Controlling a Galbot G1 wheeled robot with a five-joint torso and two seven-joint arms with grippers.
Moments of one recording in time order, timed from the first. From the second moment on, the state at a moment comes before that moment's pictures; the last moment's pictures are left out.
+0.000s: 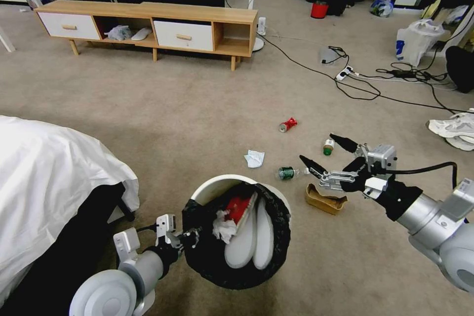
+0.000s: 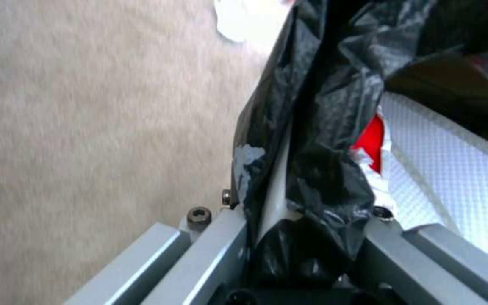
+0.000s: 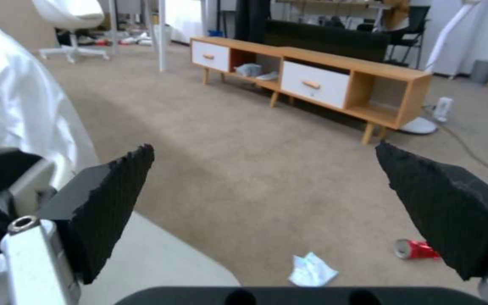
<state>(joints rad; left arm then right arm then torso) 1.59 -1.27 -0.51 -2.30 -1.02 0.66 -0.24 -1.67 0.65 0.87 2.37 0.86 -0.10 -0.18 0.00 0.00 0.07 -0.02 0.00</state>
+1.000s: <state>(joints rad) 1.64 -1.44 -0.52 -2.35 -0.85 0.65 -0.13 -1.83 1.07 0.91 2.35 0.40 0.08 -0.29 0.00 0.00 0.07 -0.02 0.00</state>
